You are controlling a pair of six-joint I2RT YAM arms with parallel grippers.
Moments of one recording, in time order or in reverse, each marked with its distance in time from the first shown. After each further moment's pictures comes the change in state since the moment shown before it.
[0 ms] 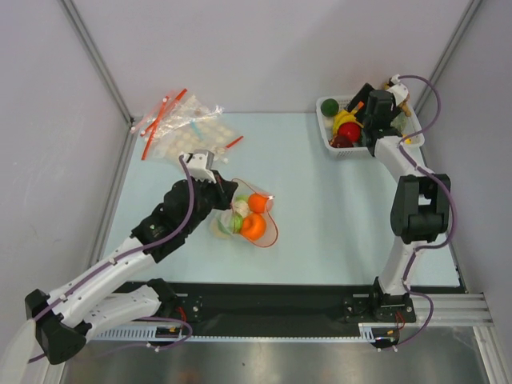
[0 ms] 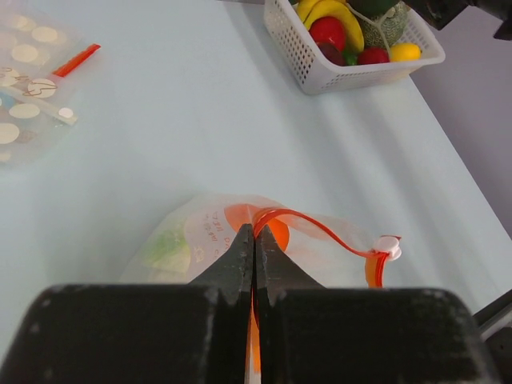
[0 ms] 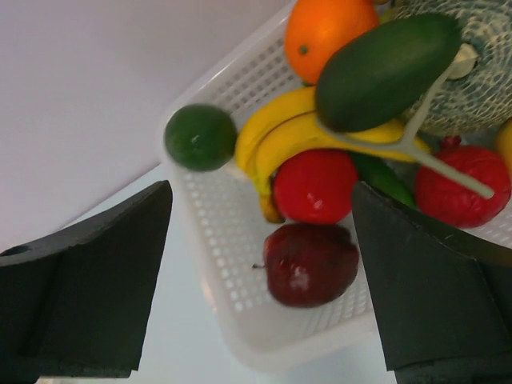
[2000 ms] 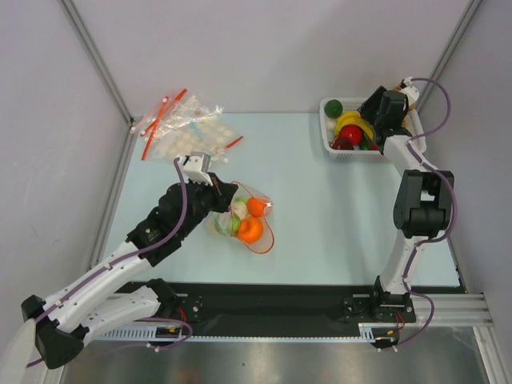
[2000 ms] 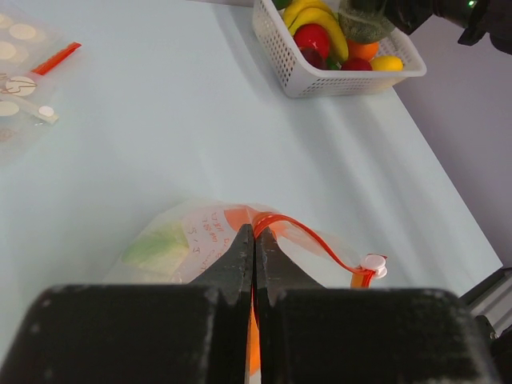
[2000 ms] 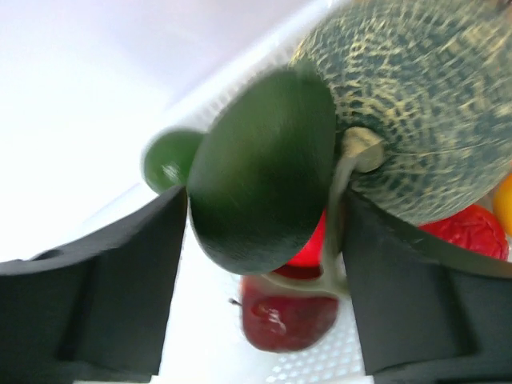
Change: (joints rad) left arm 0.000 -0.056 -0.024 -0.002 0.038 -0.027; right arm -0.106 0.093 0.068 0.032 -0.076 0.030
